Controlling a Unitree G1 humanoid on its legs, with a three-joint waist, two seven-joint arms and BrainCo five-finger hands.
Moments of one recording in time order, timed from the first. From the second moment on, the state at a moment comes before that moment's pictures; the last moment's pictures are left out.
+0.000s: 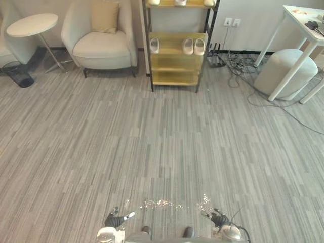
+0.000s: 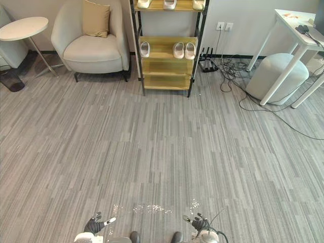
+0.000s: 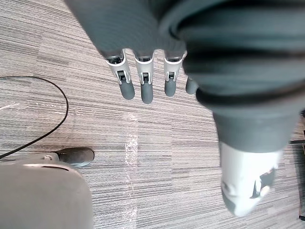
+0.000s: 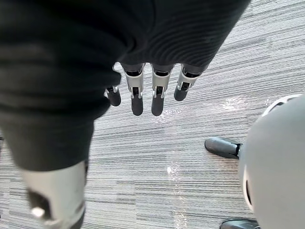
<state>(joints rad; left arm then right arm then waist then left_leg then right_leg) 0.07 0.13 -0.01 1.05 -0.04 -0.15 0.11 -0.02 -0.07 -0.12 1.13 0.08 -0.10 -0.09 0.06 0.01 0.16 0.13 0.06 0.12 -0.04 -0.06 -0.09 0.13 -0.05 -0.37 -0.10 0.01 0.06</state>
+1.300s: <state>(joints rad) 0.05 0.14 0.01 1.06 -0.07 -0.14 0.12 0.02 -0.09 -0.14 1.12 0.09 -0.10 -0.09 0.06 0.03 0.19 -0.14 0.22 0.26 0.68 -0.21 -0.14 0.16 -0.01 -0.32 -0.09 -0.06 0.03</state>
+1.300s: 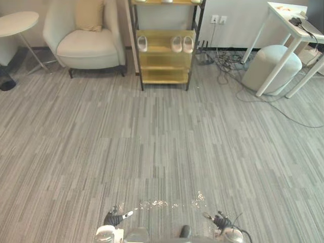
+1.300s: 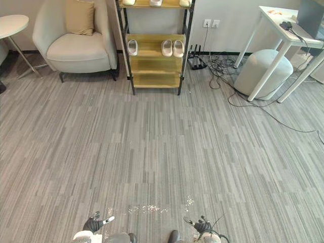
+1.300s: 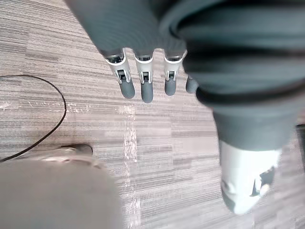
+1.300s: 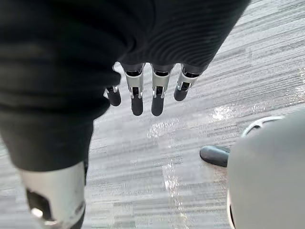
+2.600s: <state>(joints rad) 0.01 0.06 0.06 0.98 -0.15 -0.15 0.10 -0.05 -0.11 -0.04 1.11 0.09 -0.10 -0.09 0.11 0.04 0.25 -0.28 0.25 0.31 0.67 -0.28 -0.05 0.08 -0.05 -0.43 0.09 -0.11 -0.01</state>
